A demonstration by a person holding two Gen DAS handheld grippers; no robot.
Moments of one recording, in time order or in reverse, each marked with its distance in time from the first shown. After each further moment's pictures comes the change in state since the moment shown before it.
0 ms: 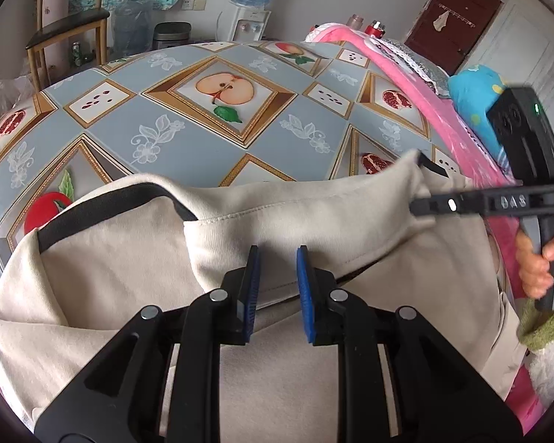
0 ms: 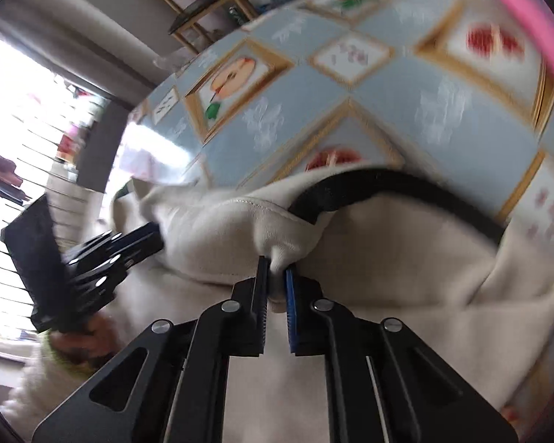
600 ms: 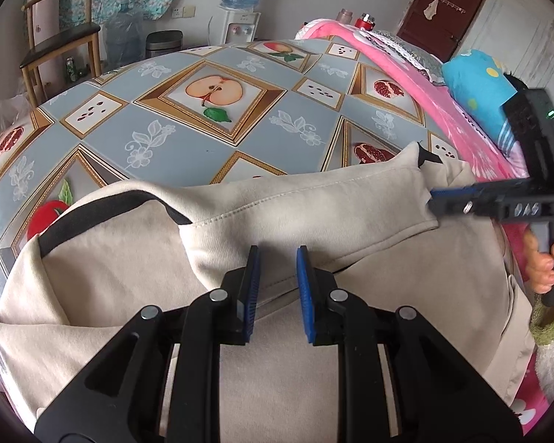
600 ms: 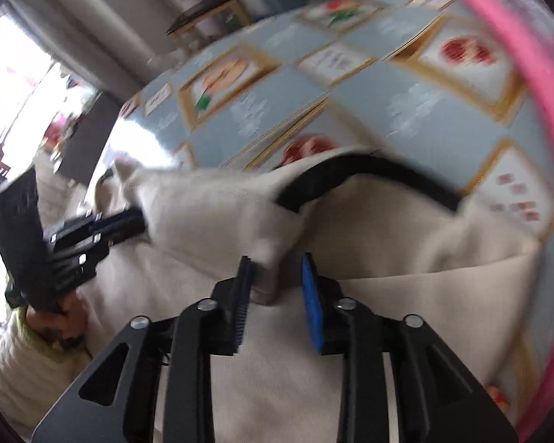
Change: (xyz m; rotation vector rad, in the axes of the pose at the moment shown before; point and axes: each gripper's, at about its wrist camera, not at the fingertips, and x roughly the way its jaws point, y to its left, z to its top) left arm 0.000 -0.010 -0.005 0.064 -0.003 0.024; right arm -0.034 -0.016 -0.036 0.021 -0.111 -0.074
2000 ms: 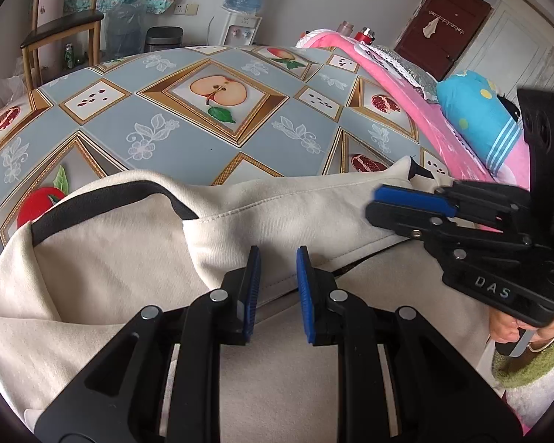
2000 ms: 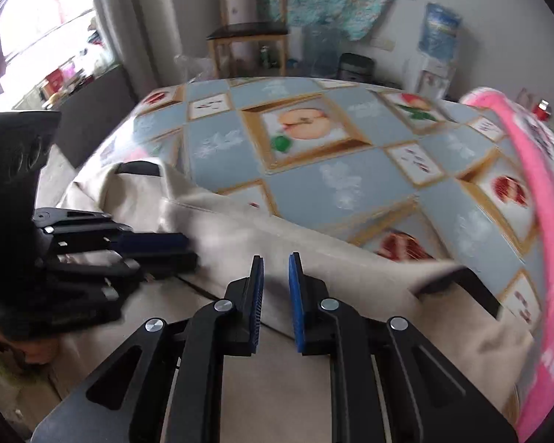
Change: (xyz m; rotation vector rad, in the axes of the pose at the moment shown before) left arm -0.002 0.015 -0.004 -0.064 -0.034 -0.075; right arm 0.043 0.101 -0.010 -0.289 -0.110 -0.167
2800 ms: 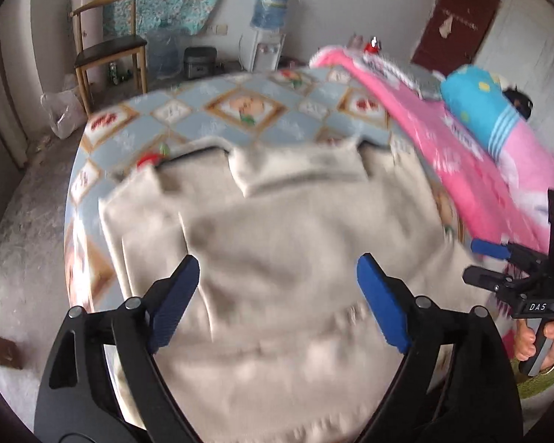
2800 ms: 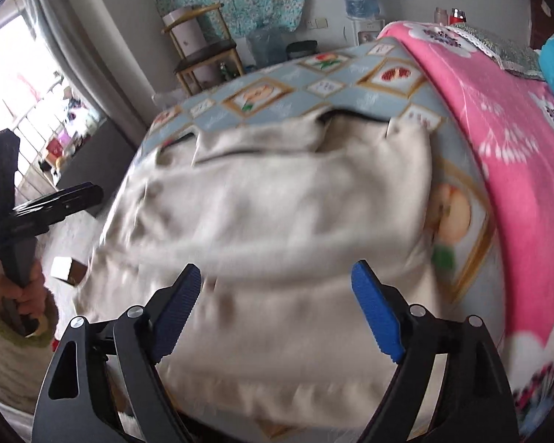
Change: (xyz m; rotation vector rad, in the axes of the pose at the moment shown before) left arm -0.161 -0.072 -0.085 0.016 -0.013 0.190; right arm -0.170 0.002 -0.167 0.310 -0.043 0.103
